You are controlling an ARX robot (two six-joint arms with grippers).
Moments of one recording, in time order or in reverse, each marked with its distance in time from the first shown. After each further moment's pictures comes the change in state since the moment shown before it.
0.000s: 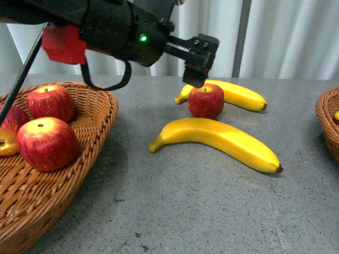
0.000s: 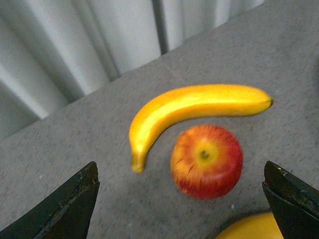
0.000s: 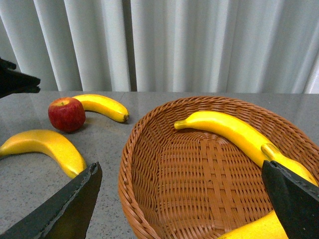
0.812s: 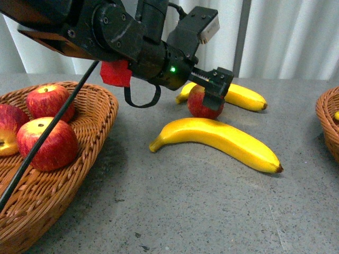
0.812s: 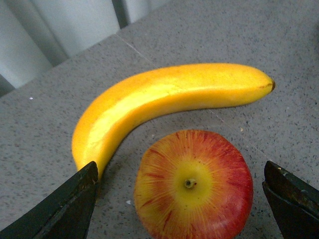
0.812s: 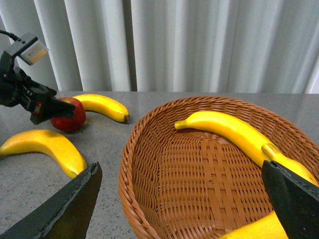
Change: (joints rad) left arm -0.004 0.270 0.243 -0.086 0.101 0.022; right arm 0.000 0.000 0.000 0.000 0.000 0.000
